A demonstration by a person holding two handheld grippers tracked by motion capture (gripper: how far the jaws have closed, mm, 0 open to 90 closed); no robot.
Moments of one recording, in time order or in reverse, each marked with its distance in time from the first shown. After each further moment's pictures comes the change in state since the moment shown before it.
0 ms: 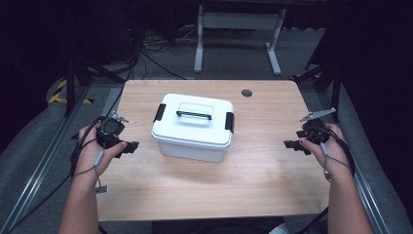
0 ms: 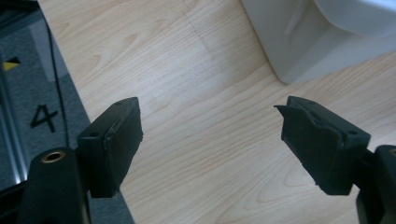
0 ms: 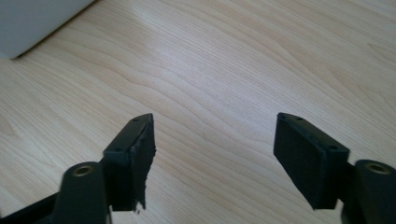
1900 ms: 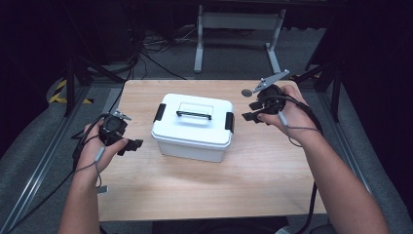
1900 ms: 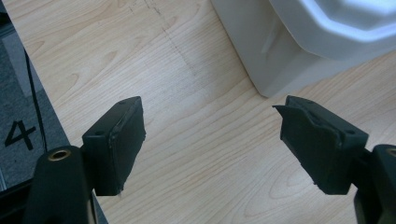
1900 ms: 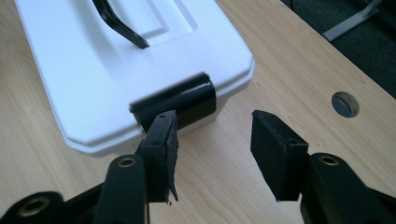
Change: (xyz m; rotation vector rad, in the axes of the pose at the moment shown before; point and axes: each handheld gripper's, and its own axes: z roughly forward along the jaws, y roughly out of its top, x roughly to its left) left arm -0.001 0.008 0.005 -0.035 -0.048 0.048; right arm 0.102 0.144 -0.019 -0.084 0.132 -0.313
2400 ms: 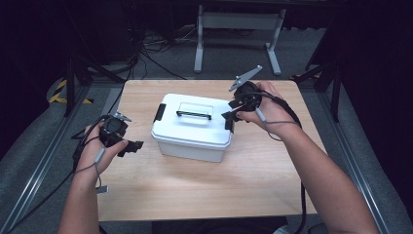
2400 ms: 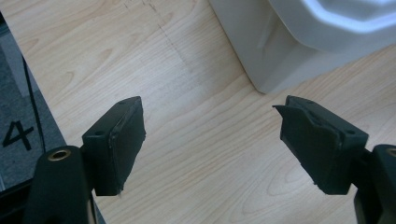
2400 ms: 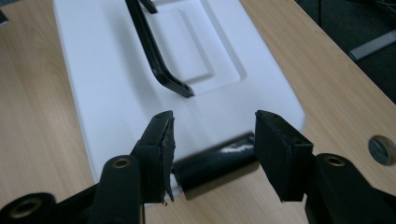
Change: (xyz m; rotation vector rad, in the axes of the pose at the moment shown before) left arm -0.002 -0.006 0.000 0.013 -0.011 0.000; right arm 0.025 0.042 0.029 0.004 0.079 -0.089
